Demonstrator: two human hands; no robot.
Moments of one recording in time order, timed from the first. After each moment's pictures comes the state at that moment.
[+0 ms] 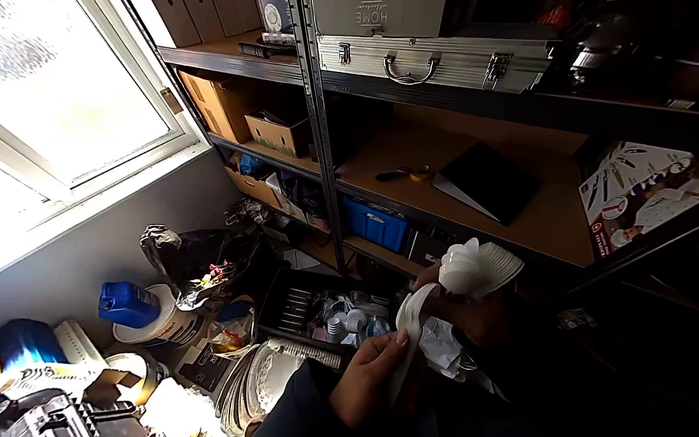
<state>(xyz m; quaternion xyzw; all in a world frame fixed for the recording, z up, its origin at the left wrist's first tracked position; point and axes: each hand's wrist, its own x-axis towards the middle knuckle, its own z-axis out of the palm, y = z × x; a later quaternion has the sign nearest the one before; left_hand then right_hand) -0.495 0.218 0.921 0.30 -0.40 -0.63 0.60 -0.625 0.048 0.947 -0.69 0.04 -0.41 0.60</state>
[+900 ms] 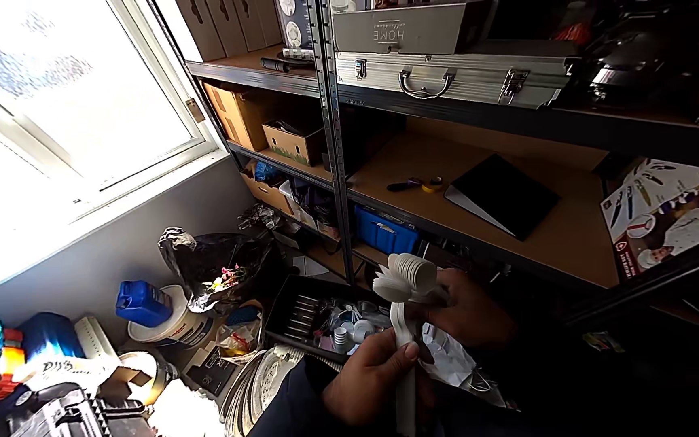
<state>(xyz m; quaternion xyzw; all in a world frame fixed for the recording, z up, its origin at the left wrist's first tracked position) -0.477 0.211 0.935 0.34 -0.44 -0.60 0.57 -0.600 0.037 0.980 -0.81 0.12 -0.20 0.53</state>
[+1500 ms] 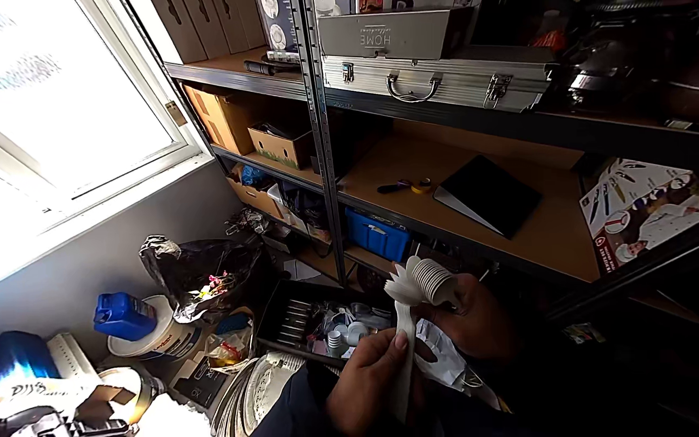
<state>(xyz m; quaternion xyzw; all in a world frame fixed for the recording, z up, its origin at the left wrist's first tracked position) -0.476 0.209 0.940 0.35 -0.40 -0.59 0.61 -0.609 0.044 0.972 -0.81 0.12 -0.33 0.46</state>
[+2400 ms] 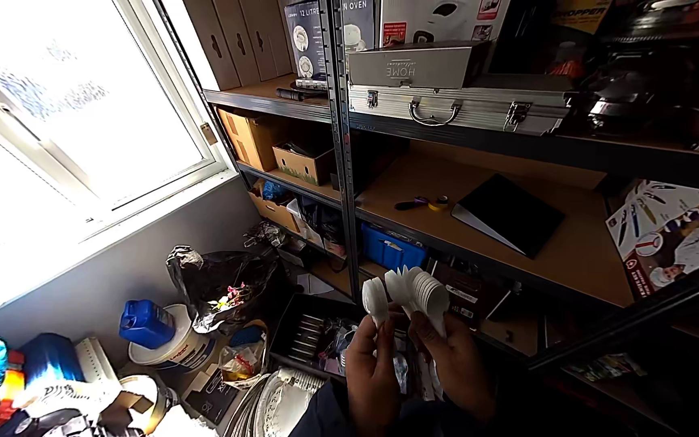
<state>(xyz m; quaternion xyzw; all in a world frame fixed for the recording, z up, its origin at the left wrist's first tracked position) -0.471 0.196 0.917 0.51 -0.37 -0.16 0.76 -0.567 0.101 0.930 -0.69 0.16 -0.40 0.58</state>
